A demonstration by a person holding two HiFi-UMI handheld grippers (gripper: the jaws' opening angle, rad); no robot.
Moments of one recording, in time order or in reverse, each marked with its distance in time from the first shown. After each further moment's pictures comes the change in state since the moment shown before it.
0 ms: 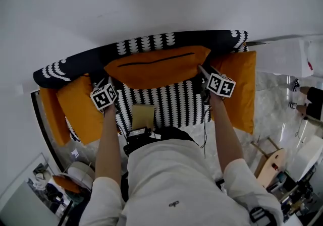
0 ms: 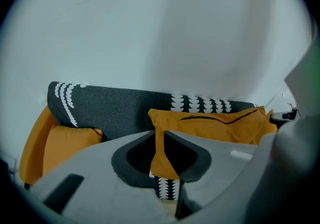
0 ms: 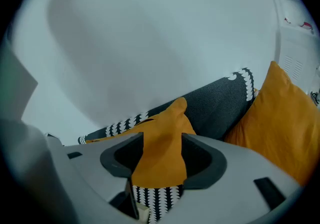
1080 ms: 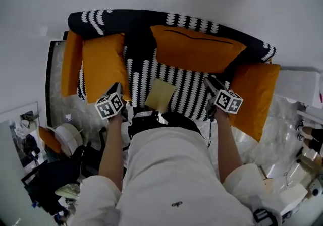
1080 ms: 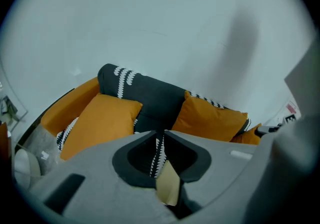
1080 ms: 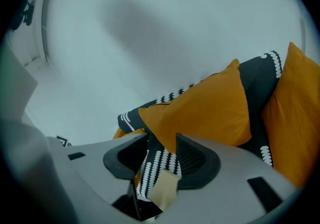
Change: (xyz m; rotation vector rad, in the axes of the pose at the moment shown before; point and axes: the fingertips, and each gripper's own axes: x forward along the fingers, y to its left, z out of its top) left arm -0.214 0.102 -0.175 -0.284 -0.129 0.050; right arm -0.086 0.156 -0.139 -0.132 0.089 0.334
